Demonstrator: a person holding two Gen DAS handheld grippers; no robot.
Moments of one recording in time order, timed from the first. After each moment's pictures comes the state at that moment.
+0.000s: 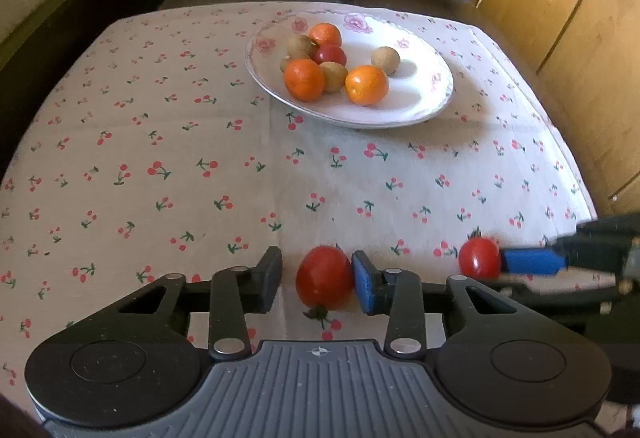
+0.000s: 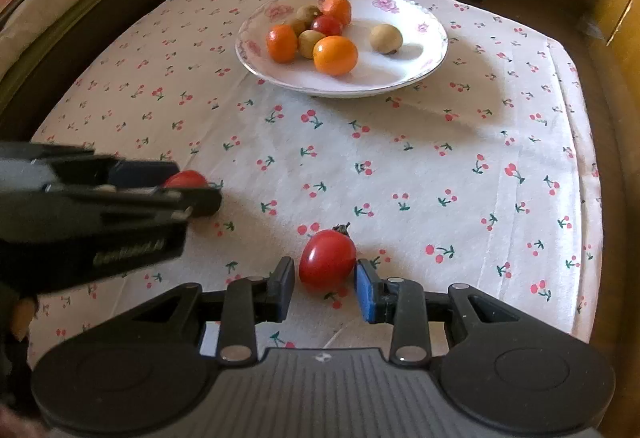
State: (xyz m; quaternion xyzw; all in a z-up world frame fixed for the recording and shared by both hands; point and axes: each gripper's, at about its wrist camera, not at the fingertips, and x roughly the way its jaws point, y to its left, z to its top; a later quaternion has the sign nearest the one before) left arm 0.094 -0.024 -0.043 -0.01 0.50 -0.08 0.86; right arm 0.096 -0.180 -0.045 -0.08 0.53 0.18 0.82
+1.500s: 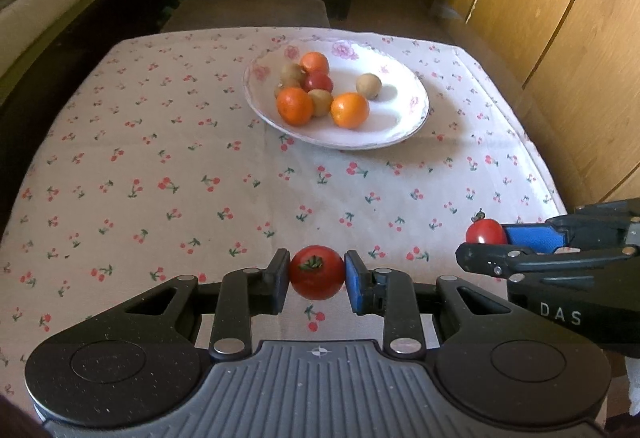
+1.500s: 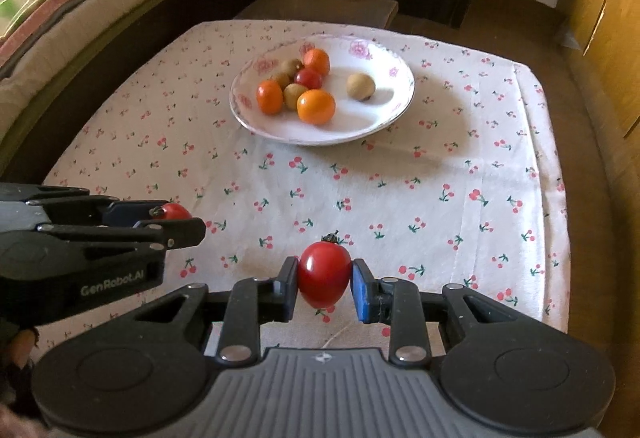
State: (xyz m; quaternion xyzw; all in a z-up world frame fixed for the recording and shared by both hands) left arm 0.082 -0.022 -0.014 -0.02 0.48 -0.09 0.87; right arm 0.086 -0.194 -0.009 -0.05 0.49 0.17 0.85
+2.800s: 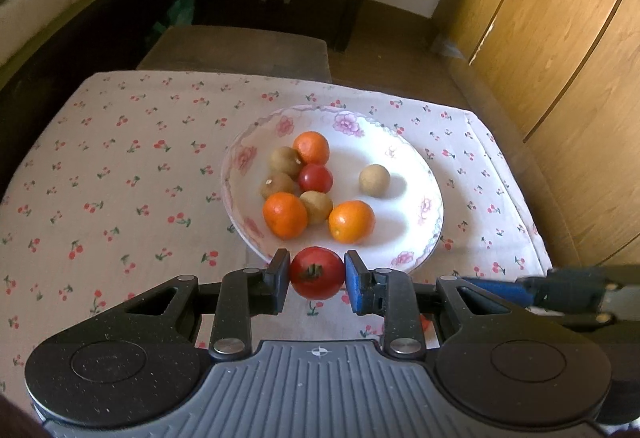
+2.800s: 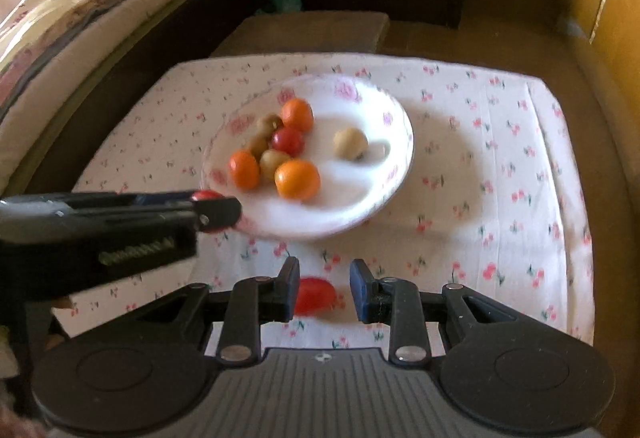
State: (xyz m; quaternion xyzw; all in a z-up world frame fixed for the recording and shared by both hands) left arm 0.167 -0.021 -0.006 -0.07 0.45 -0.10 0.88; right arm 0.162 -0.193 -0.014 0.01 0.50 0.16 0.85
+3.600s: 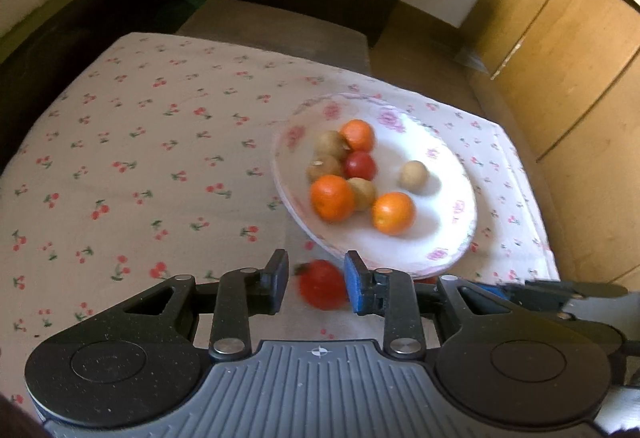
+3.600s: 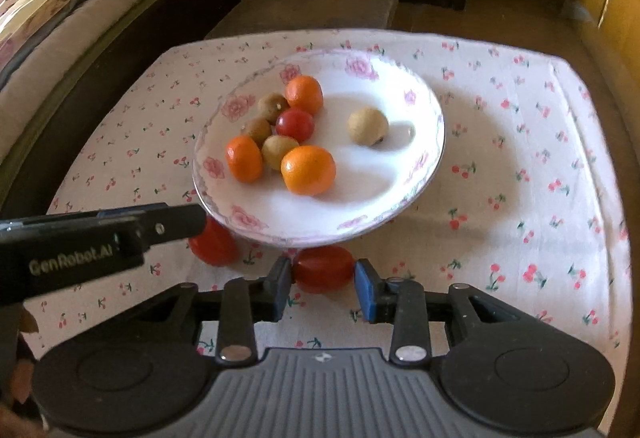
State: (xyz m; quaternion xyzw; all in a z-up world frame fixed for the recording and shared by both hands) left arm 0.166 0.012 -0.020 -0.13 0.47 -0.06 0.87; right arm 0.180 -0.171 -0.042 0.01 0.52 0.16 0.84
